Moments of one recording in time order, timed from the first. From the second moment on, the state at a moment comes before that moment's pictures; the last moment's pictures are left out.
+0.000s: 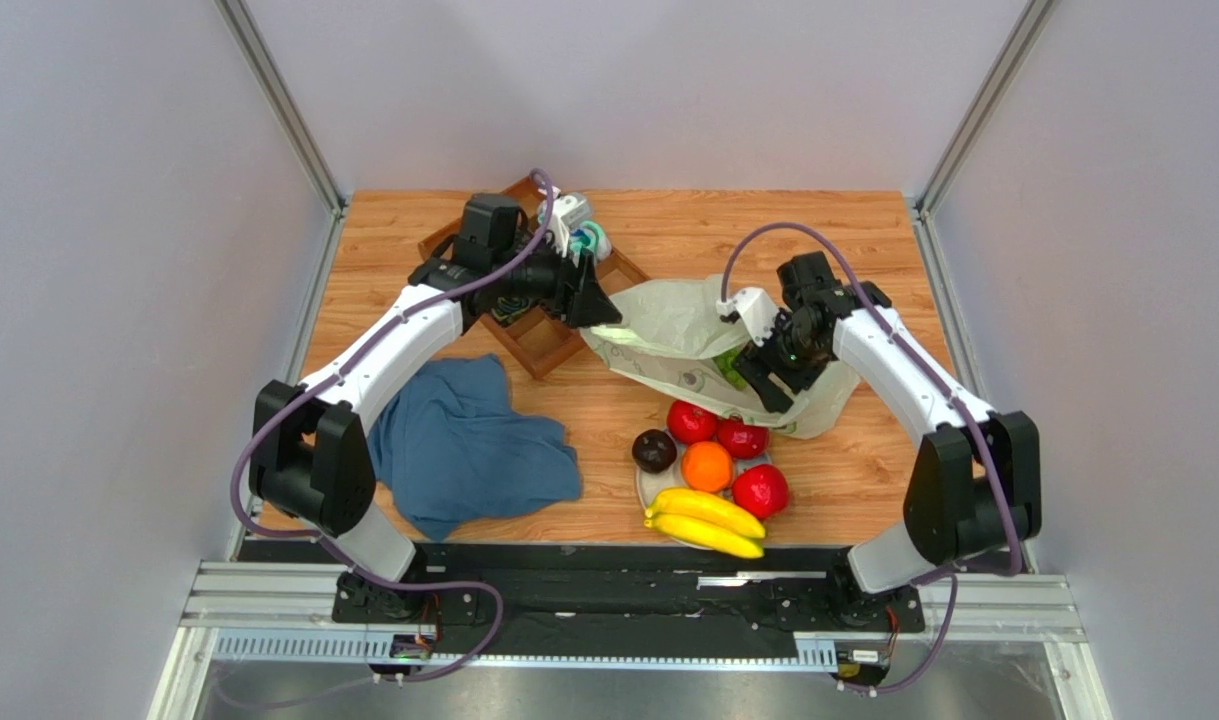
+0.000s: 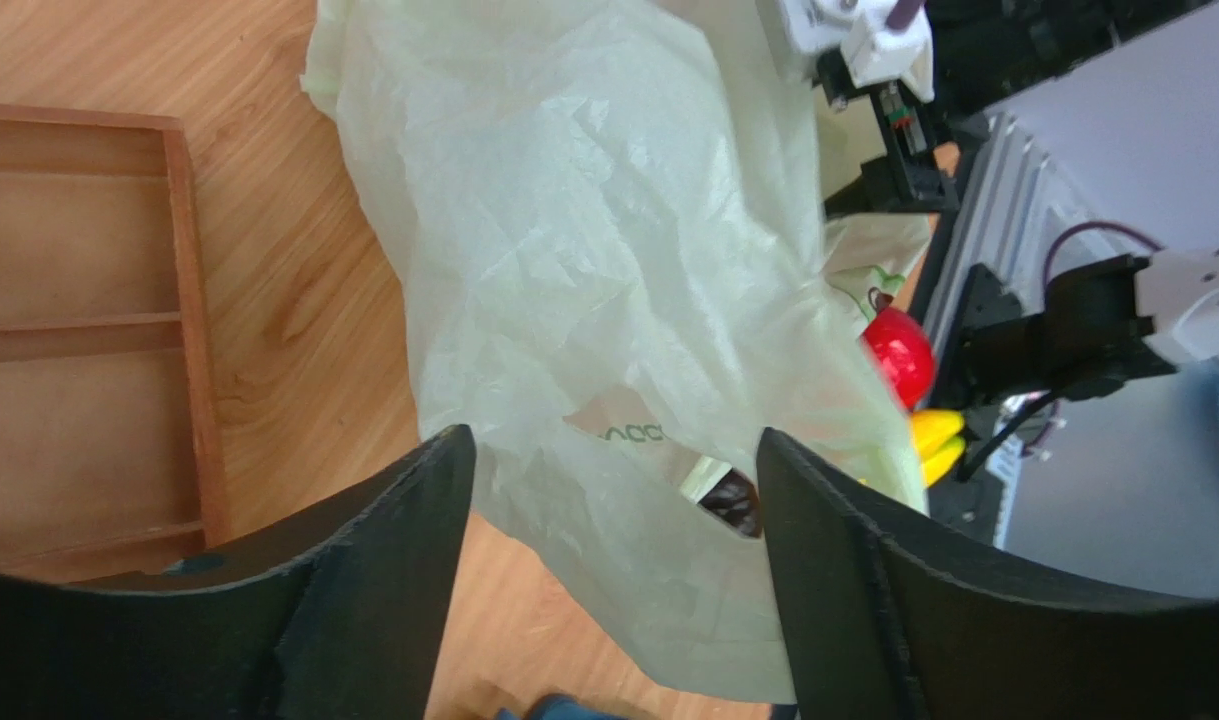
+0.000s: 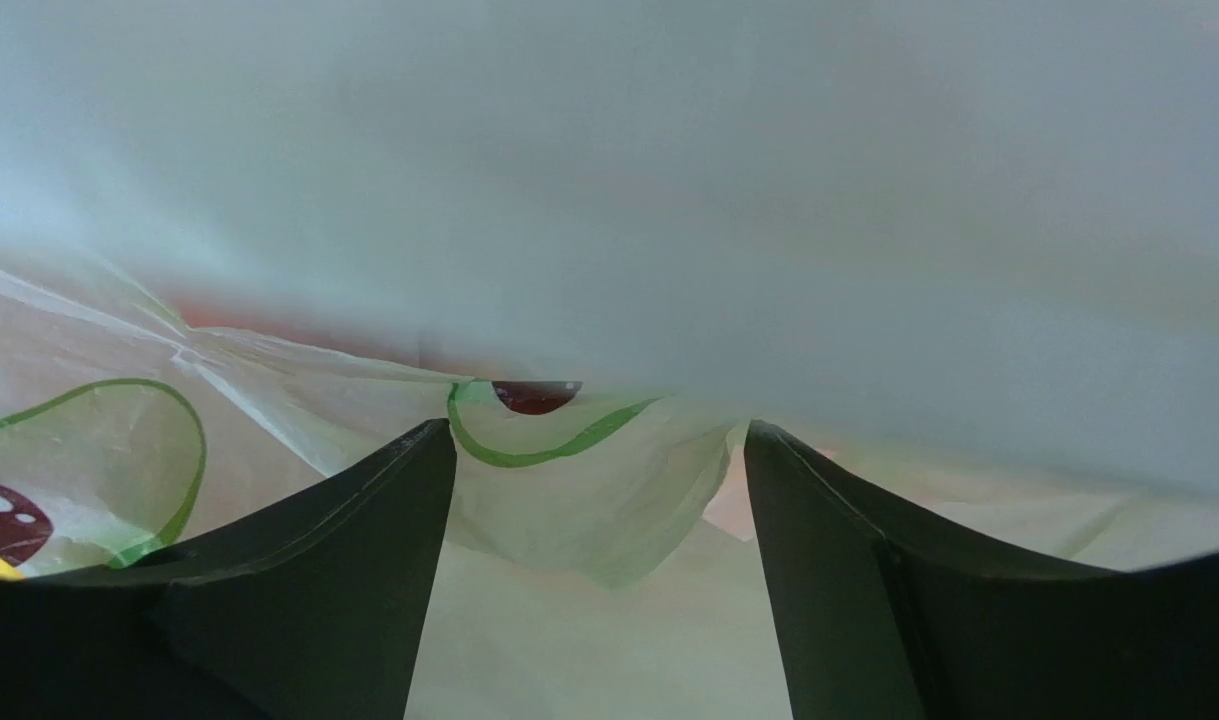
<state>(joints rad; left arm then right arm) -0.40 1.61 1.34 -0.31 0.79 -0.07 0.25 1.53 1.21 -0.94 -0.15 -0.60</state>
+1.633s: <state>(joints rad) -0.61 1.62 1.72 -0.52 0.73 0.41 0.12 1.60 1.23 -0.80 0.02 -0.61</state>
